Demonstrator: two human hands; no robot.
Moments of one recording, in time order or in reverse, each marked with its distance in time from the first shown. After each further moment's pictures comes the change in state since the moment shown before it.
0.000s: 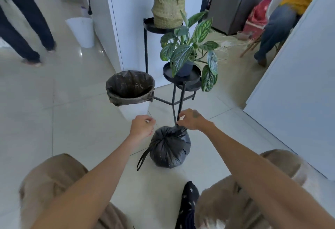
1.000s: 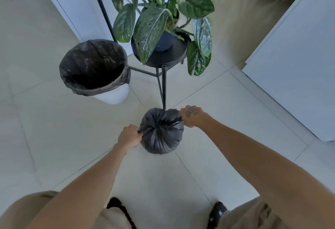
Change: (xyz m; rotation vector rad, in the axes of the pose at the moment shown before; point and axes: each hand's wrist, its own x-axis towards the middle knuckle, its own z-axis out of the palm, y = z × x) left_hand 0.085 -0.060 0.065 0.695 -0.344 -0.271; right_hand 0.082 0.088 0.016 -0.445 -0.357 0.046
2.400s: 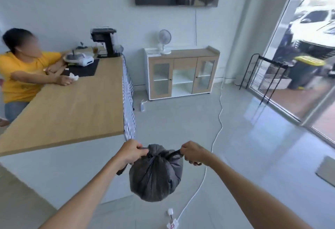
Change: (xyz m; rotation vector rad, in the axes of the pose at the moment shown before) left_hand -0.727 0.793 -0.038 0.392 -0.504 1.151; right_hand -0.934 0.420 -0.130 1.428 0.600 1.051
